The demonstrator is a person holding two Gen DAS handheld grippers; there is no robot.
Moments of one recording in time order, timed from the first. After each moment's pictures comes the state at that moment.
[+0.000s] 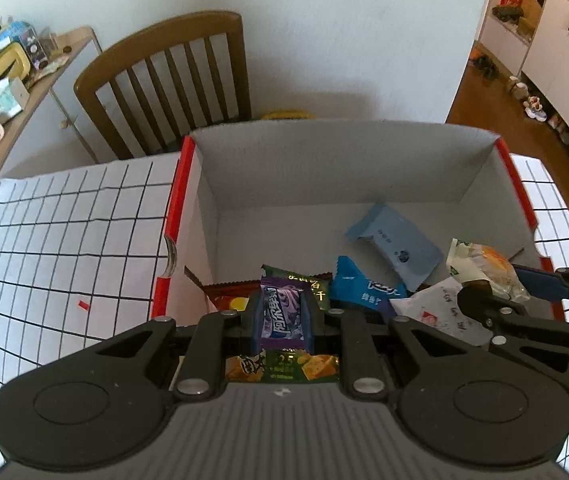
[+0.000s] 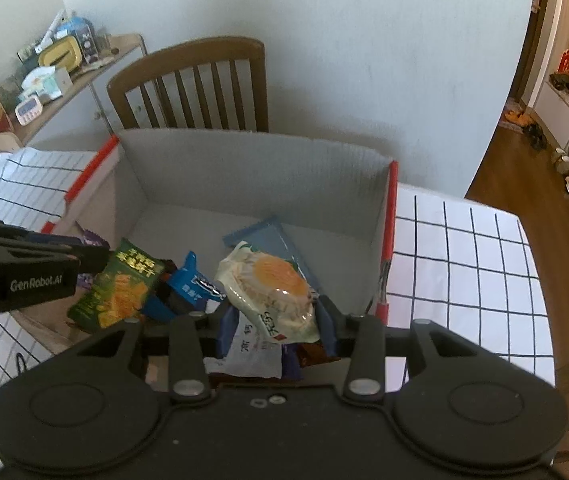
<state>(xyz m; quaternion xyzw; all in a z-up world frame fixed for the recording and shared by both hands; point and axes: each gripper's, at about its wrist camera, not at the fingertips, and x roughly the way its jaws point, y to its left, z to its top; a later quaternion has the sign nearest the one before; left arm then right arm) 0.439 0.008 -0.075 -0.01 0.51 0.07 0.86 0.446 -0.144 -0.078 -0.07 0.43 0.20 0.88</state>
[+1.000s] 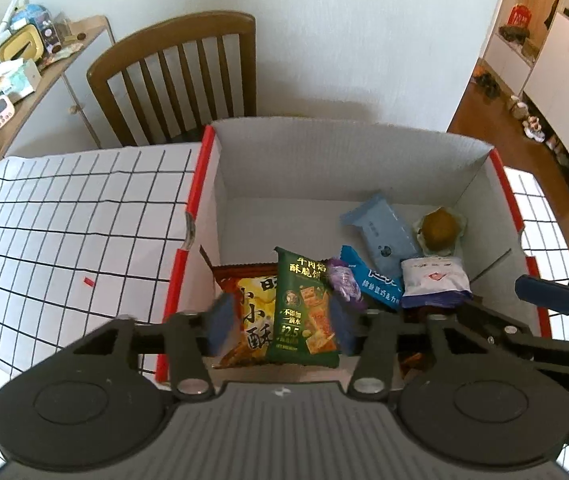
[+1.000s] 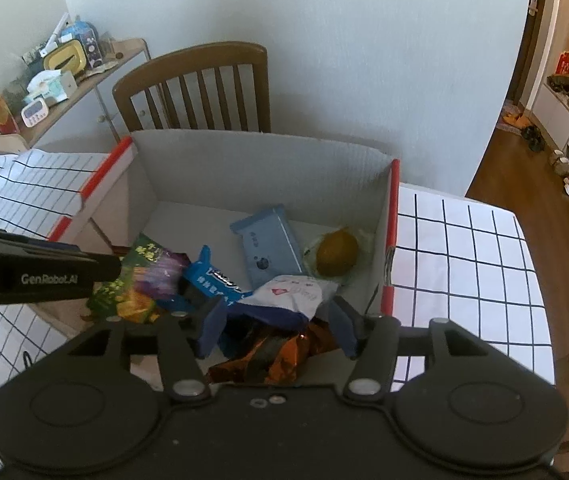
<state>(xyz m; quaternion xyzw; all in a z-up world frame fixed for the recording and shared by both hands) 0.412 0.017 -0.059 -0.04 0.49 0.07 0.87 0.423 -0.148 -0.062 -0.06 0.42 0.20 0.88</state>
